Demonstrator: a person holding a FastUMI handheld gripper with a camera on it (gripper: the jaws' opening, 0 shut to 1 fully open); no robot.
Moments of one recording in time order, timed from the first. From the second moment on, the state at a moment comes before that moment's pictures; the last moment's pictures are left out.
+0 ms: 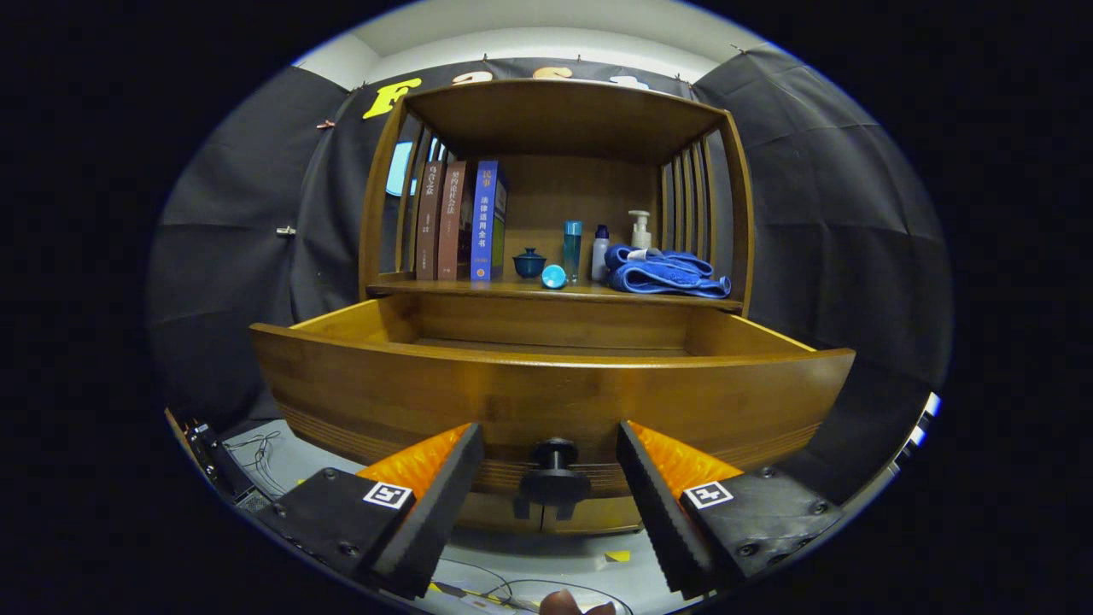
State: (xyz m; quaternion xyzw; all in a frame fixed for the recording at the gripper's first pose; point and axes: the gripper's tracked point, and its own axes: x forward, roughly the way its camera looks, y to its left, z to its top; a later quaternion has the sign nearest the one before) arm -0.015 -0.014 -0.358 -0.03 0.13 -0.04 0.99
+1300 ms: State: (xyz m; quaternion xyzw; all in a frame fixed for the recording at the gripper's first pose) arm 0.084 -0.015 -0.349 -0.04 0.12 -0.04 0.99
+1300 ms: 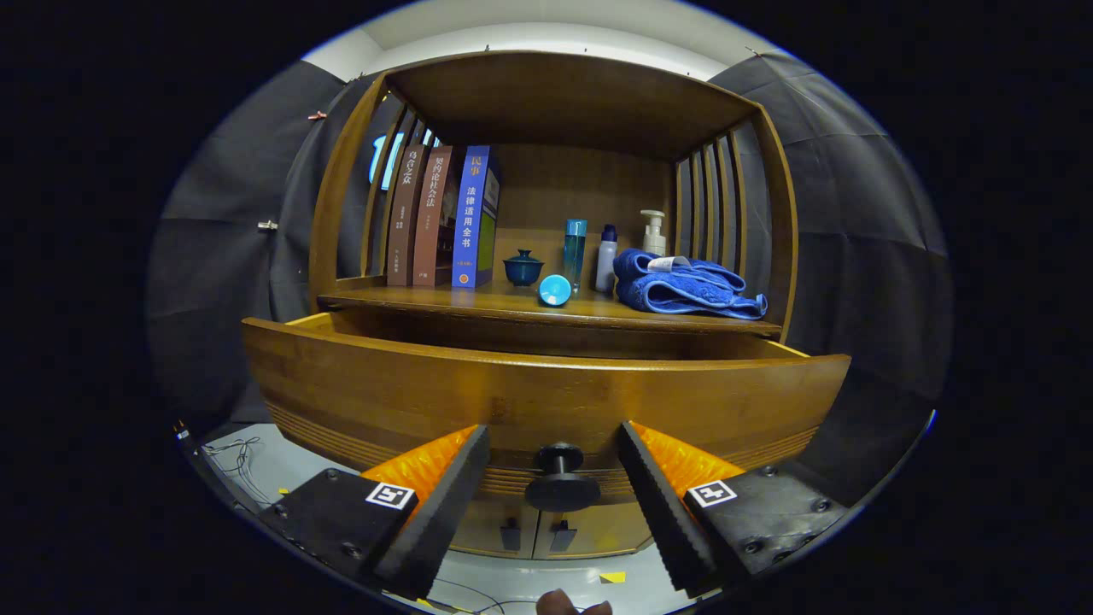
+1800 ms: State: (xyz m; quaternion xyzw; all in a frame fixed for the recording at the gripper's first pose) arm 0.148 -0.017 -0.355 -0.04 0.13 -0.04 0.99
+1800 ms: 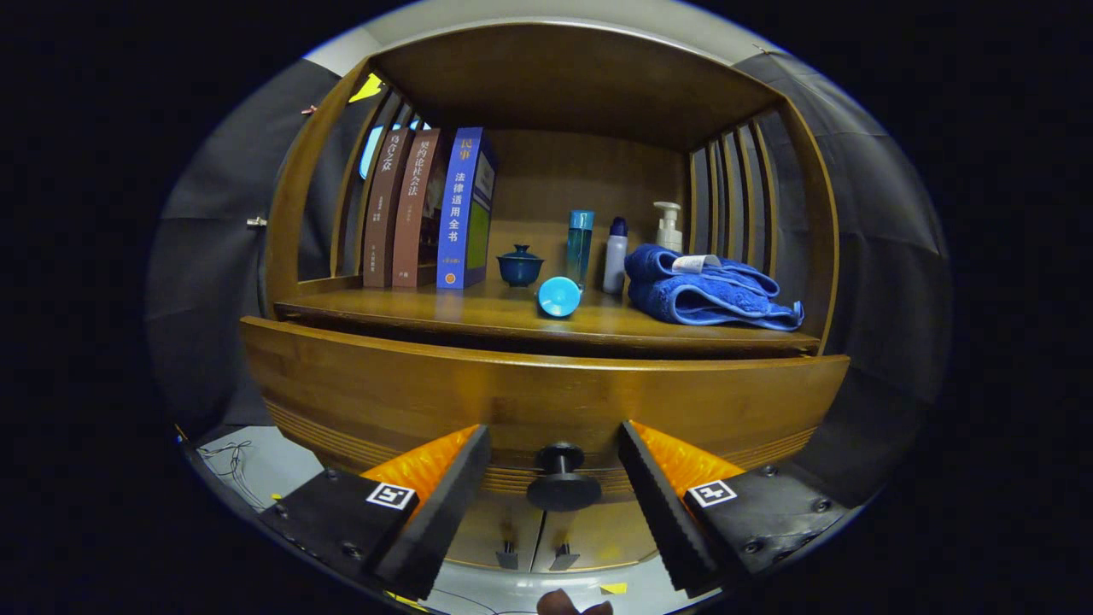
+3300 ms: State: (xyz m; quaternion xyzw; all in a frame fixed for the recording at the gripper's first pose) arm 0.110 -0.008 -0.081 0.00 0.00 -0.03 1.00
